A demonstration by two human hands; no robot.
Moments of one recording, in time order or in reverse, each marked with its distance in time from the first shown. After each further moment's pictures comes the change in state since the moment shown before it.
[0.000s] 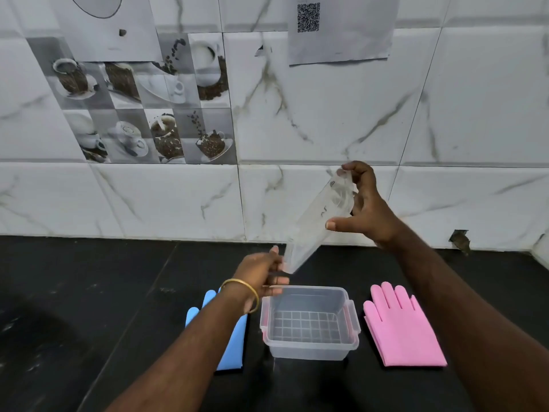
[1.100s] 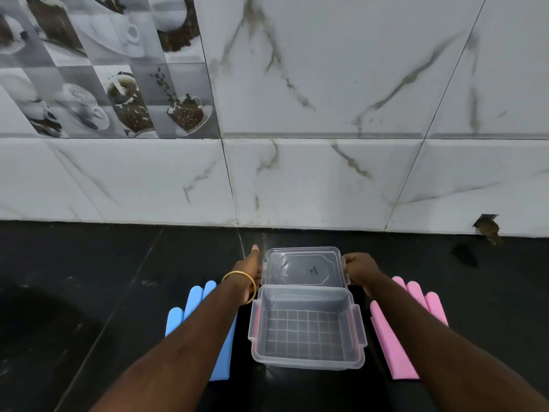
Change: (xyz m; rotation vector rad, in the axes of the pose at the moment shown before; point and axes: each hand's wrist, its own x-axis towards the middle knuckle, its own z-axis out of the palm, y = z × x) left_hand 0.141 -0.069 -0.016 0.029 0.269 -0.339; right_hand -0.034 0.232 -0.003 -0.341 0.225 0.993
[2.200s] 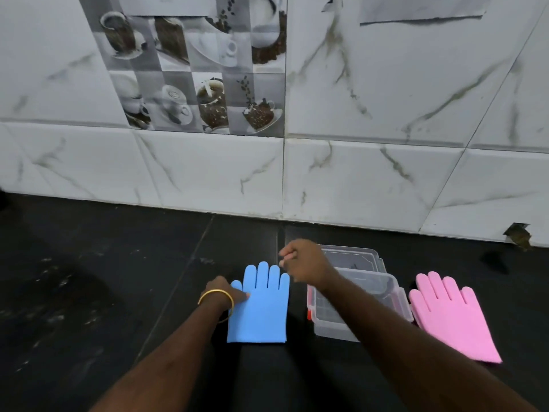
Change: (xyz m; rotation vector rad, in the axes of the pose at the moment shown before) left_hand -0.056 -0.057 -0.190 0.827 0.271 0.081; right_hand -0.160 -0.129 0.154 -0.238 -0.175 -0.511
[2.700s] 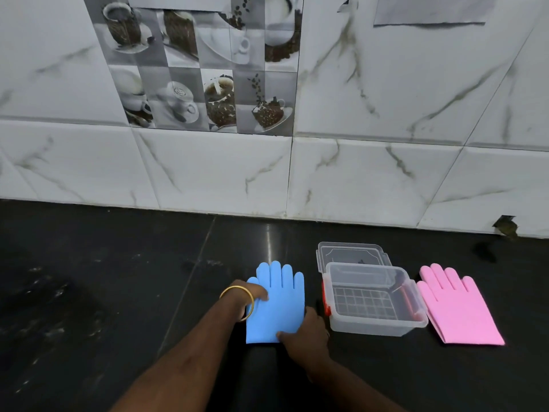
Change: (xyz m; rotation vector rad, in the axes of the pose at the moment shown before) left_hand 0.006 0.001 0.000 -0.396 -0.373 -0.027; right_hand -0.086 0.017 0.126 0.081 0.123 0.604
